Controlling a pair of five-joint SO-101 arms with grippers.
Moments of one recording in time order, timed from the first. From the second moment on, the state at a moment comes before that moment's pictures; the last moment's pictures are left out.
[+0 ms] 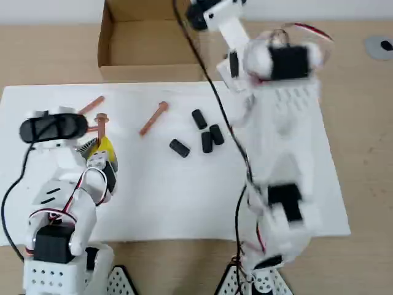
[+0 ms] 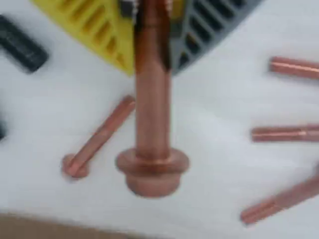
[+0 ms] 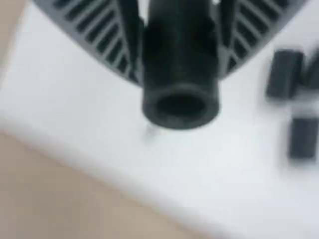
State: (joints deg) left arm 1.7 -84.0 62.2 57.0 5.3; right arm -15.0 6.3 -53.1 101.6 16.5
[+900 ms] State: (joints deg) left arm 16.6 -99.7 53.6 57.1 -3.8; right arm -38.7 -103.3 80.7 37.0 -8.8
